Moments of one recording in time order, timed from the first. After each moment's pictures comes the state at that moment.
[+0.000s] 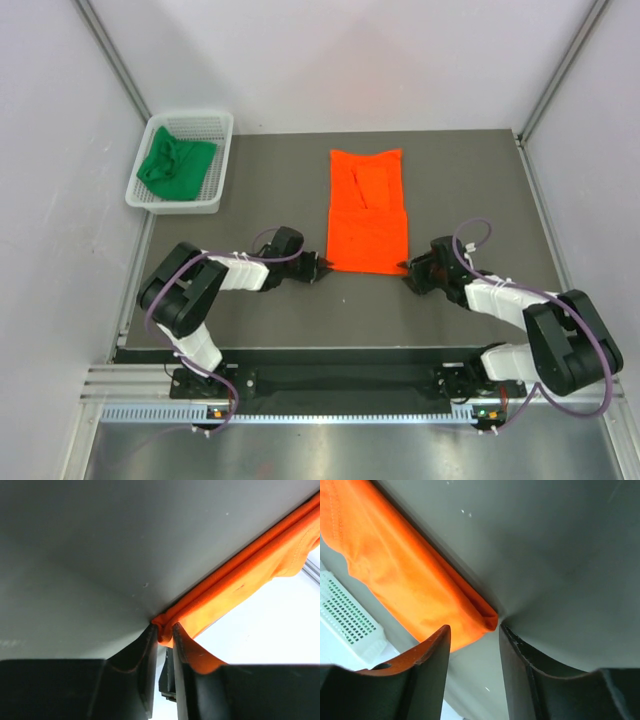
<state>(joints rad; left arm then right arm) -0.57 1.71 0.67 0.20 0.15 -1.84 0.36 1.30 0.41 0.03 -0.01 1.51</state>
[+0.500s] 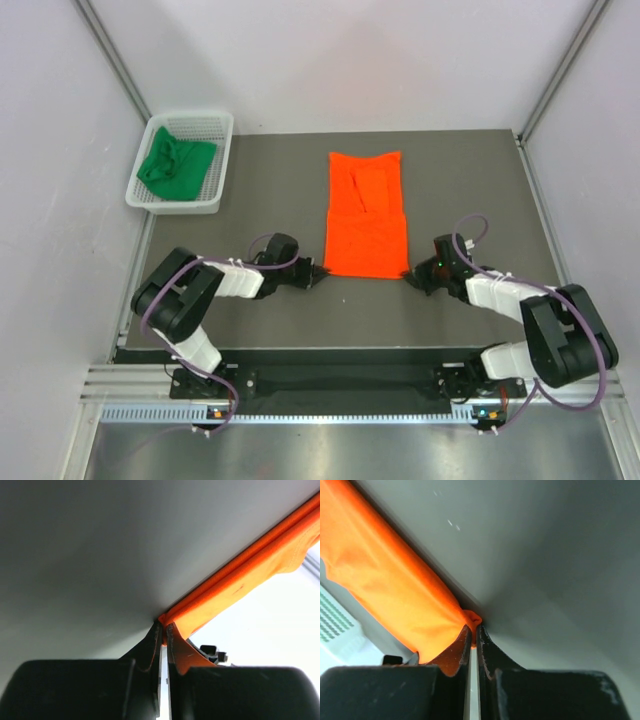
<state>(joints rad) -0.56 1.69 0.62 0.27 0.17 -1.84 0.31 1.36 0.44 0.01 -0.07 1.40</state>
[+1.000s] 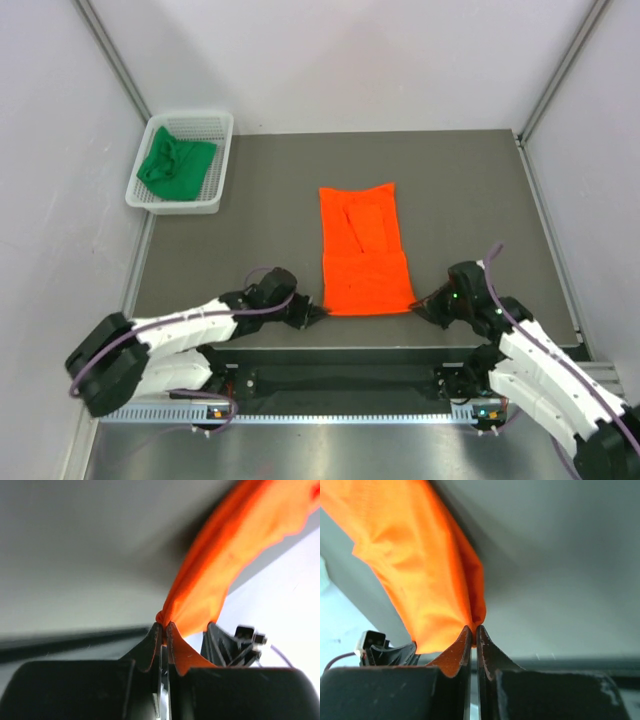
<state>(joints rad) -0.81 1.20 0.41 -0.05 0.13 -1.94 0.43 0.75 0.38 -0.56 -0.10 1.35</state>
